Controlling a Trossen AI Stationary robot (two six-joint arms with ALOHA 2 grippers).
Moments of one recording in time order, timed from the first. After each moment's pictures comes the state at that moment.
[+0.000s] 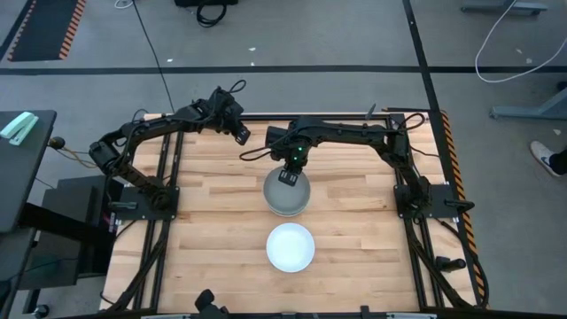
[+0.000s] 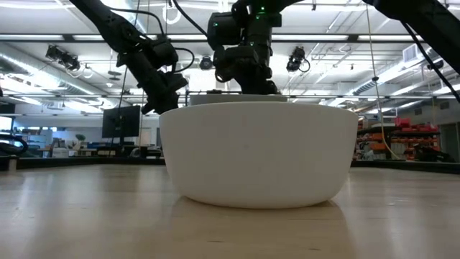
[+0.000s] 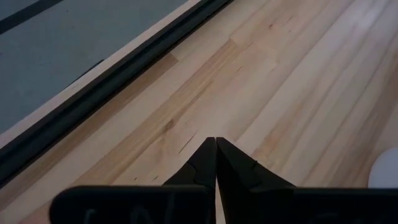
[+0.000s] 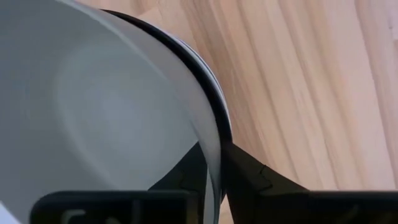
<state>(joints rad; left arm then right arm) 0.77 1.52 0.97 -0.31 0.14 -0.08 -0.22 2.13 1.99 -1.31 -0.11 0.21</state>
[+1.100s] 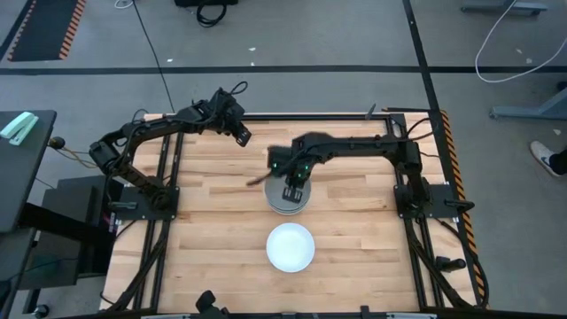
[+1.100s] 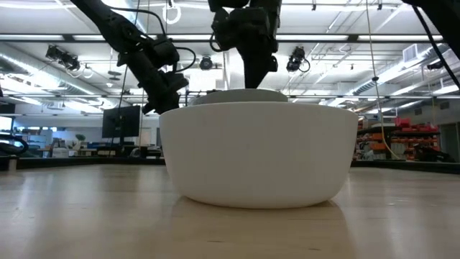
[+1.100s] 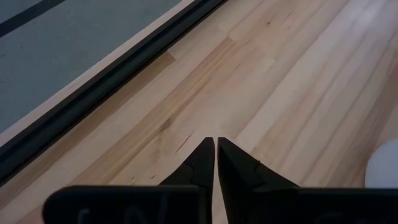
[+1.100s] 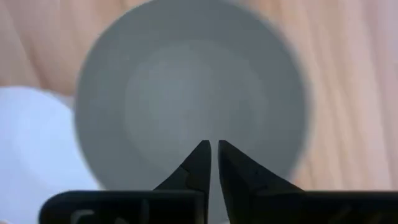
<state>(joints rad) 0.75 1.52 0.97 -0.31 0.12 -0.08 -0.06 2.03 1.94 -1.27 -0.02 0.23</state>
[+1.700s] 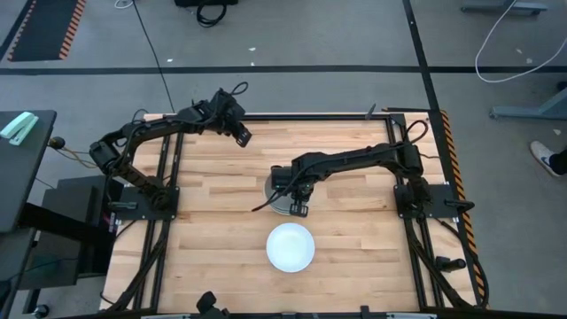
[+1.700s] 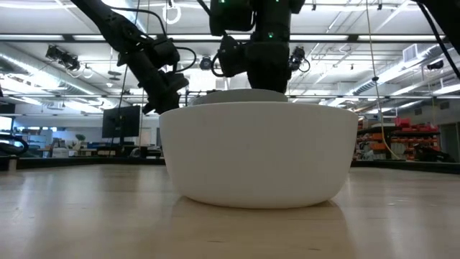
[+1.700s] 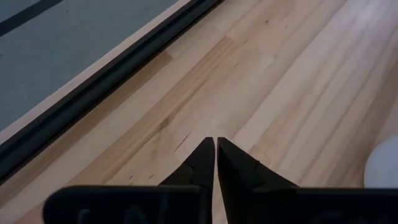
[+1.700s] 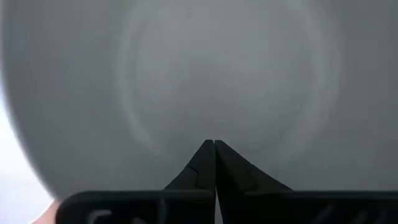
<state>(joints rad) 0.74 1.52 0.97 -0.32 0.12 -0.08 0.00 2.03 1.71 -1.14 0.03 0.21</state>
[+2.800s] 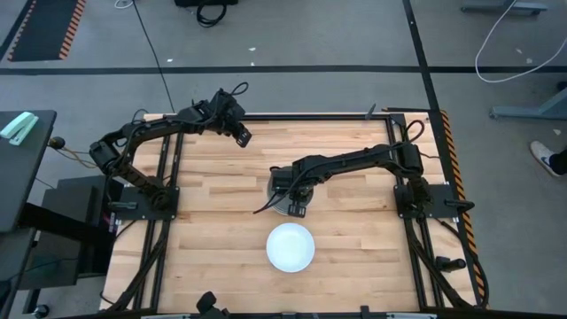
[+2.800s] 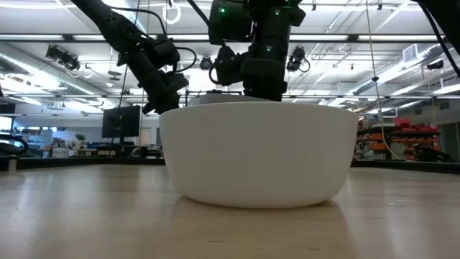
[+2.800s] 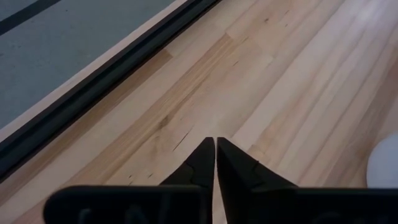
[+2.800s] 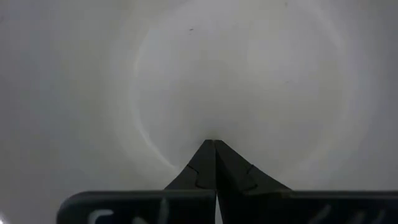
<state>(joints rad) 0.74 1.52 0.97 -0.32 0.12 -0.08 0.01 2.03 1.62 -0.99 0.05 0.18</state>
